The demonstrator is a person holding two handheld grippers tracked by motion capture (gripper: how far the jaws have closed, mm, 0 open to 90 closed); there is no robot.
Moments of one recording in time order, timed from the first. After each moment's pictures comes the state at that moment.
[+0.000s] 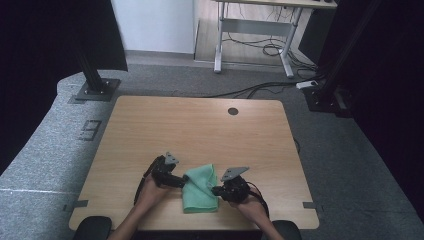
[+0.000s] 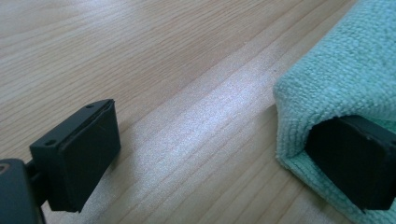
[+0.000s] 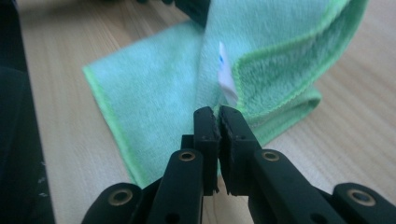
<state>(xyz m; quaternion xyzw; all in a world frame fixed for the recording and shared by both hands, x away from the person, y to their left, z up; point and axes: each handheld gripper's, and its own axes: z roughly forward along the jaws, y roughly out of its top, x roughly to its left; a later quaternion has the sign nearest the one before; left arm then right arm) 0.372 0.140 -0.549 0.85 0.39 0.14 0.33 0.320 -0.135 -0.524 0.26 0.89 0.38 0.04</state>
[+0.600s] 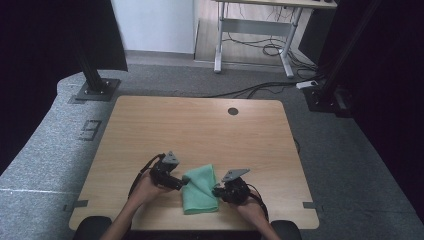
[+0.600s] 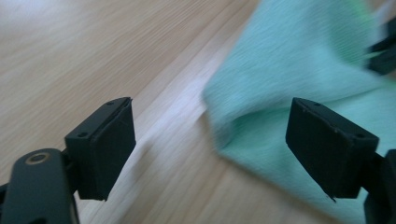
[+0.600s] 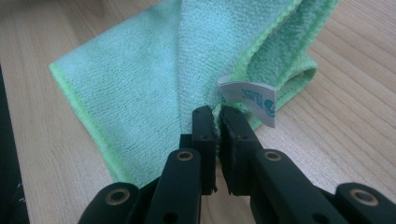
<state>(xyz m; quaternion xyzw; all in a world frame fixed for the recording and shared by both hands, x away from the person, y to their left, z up) 0.364 0.139 -0.512 0.88 0.30 0.07 0.36 0.320 -0.138 -0.538 0.29 0.88 0.38 0.03</state>
